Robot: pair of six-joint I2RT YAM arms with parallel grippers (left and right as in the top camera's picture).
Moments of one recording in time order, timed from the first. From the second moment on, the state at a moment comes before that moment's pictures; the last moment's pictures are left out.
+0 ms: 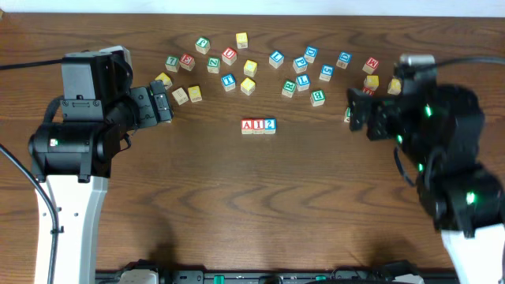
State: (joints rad) left arm -0.02 1.26 1.46 -1.04 0.02 -0.22; right arm 0.20 1.02 1.18 -0.62 -0.02 0.15
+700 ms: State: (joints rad) left arm -0.02 1.26 1.46 -1.04 0.01 -0.22; right arm 0.12 0.06 0.06 -0.03 -0.03 0.10
